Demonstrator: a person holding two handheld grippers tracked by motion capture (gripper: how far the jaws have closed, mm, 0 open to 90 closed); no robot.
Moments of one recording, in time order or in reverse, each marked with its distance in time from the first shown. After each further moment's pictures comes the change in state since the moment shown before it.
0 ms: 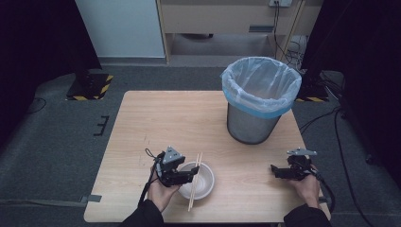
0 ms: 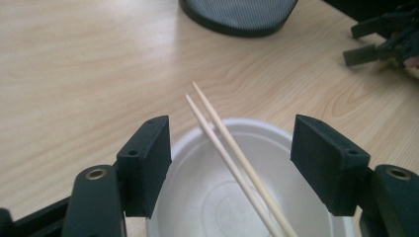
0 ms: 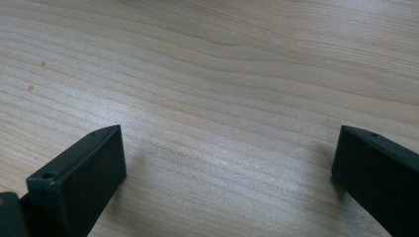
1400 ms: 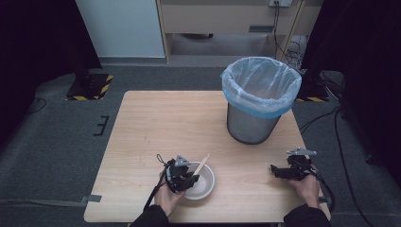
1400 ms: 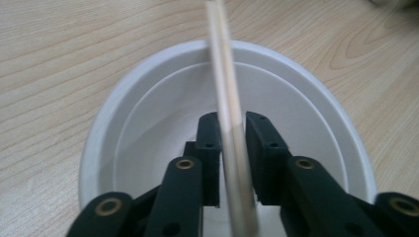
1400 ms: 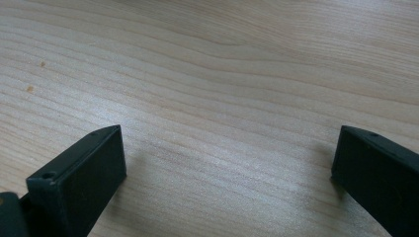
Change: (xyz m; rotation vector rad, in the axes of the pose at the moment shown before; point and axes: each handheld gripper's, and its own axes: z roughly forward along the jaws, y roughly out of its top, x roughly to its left) left arm -0.007 -0.020 0.030 0.192 -0.032 -0.046; right arm 0.000 0.000 0.000 0.003 -0.003 0.000
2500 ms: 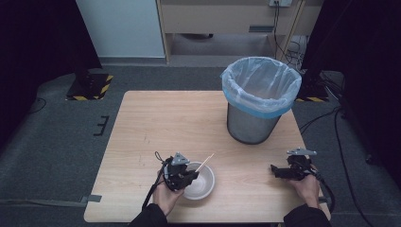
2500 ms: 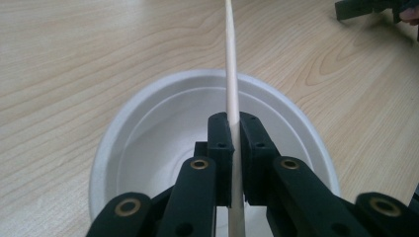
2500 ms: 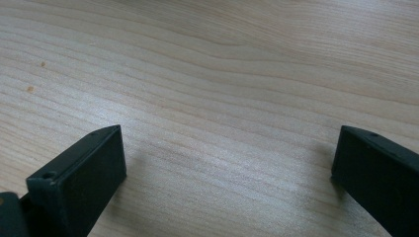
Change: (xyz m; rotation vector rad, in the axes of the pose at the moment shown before) left arm -0.002 0.009 -0.016 -0.054 -0.041 0.028; right arm 0.000 0.000 0.000 -0.001 0.001 0.000
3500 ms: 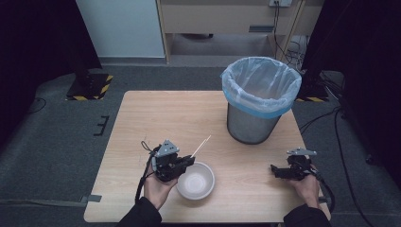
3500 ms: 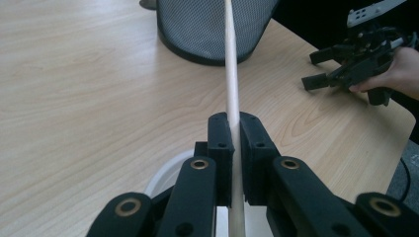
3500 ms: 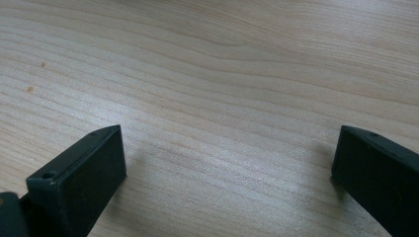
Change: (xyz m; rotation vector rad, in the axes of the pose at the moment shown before) left arm -0.002 0.037 -0.054 -0.181 -0.009 0.036; right arm 0.000 0.000 0.000 -0.001 0.000 0.000
